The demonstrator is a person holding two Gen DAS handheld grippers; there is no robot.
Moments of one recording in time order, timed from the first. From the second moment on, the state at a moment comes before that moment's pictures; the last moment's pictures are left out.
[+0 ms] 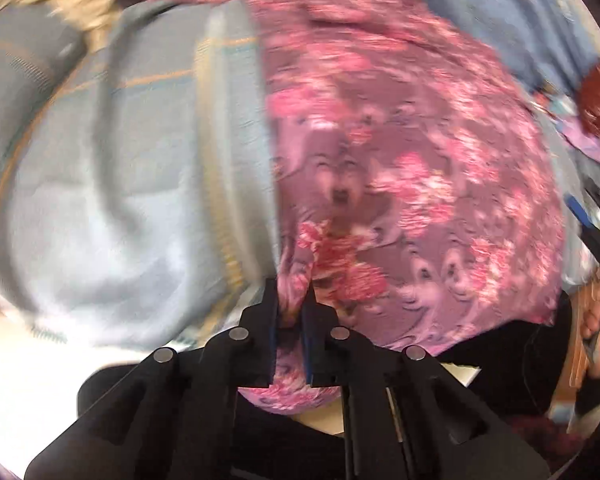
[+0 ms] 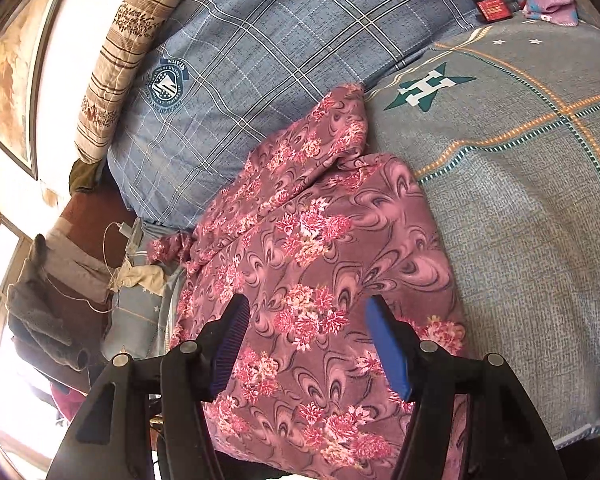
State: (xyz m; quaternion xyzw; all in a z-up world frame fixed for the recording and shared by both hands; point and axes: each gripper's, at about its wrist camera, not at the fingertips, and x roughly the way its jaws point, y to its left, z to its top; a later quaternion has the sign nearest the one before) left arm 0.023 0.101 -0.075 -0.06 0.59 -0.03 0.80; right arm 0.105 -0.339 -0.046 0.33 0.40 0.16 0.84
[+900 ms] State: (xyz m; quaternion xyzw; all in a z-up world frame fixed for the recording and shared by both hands) left arm 0.089 0.084 -0.056 -0.11 0.53 -0.11 0.83; right arm 0.121 -0.342 -0.061 0.27 0.42 0.09 0.86
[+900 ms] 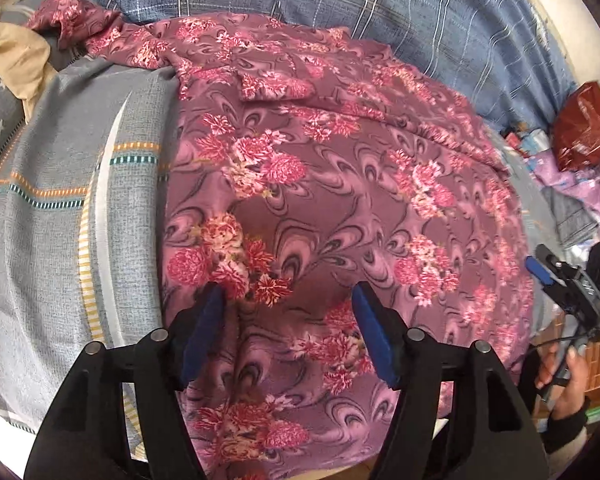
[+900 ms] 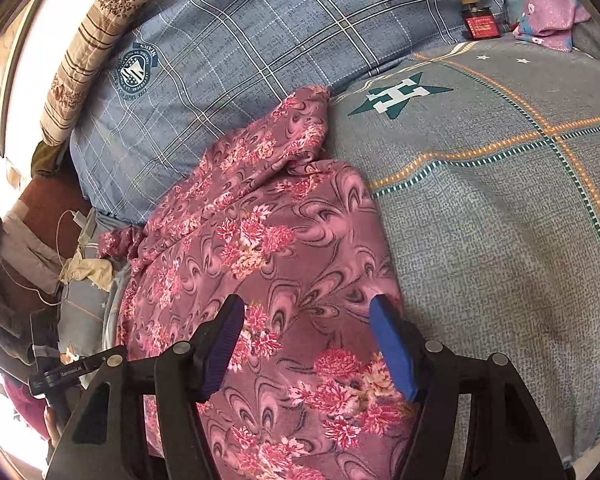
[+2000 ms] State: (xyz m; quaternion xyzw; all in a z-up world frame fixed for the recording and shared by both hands) left arm 0.344 0.360 -0.033 -0.39 0.42 0.04 0.82; right arm 0.227 -0.168 -0.036 0.14 0.45 0.23 0.85
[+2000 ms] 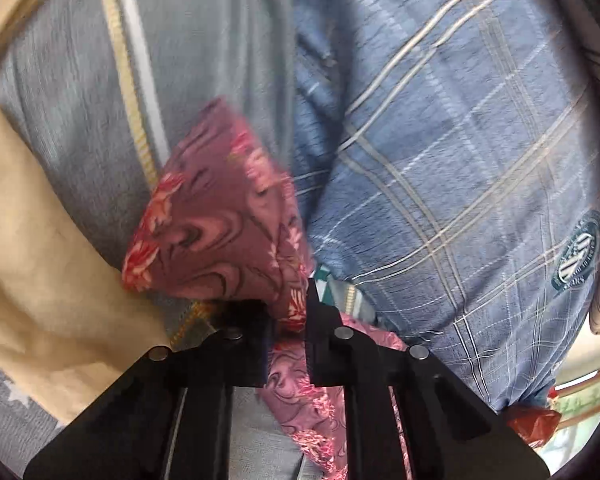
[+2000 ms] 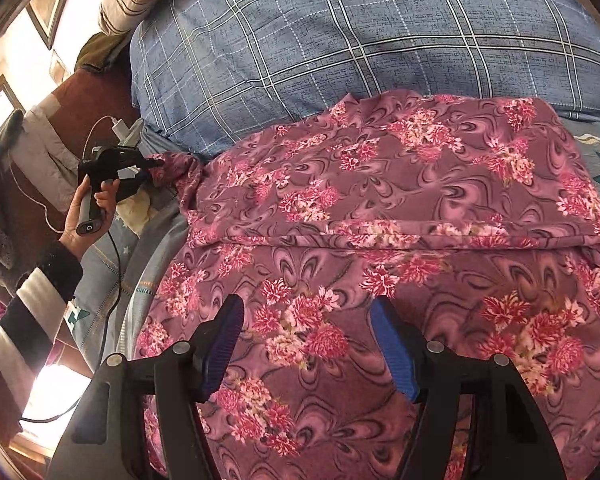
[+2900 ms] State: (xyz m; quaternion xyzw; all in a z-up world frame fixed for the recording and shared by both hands) left arm 0.354 -0.051 0.003 -0.16 0.49 -0.17 0.84; right arm 0.202 -0.289 -0.048 0.21 0.43 0.15 0.87
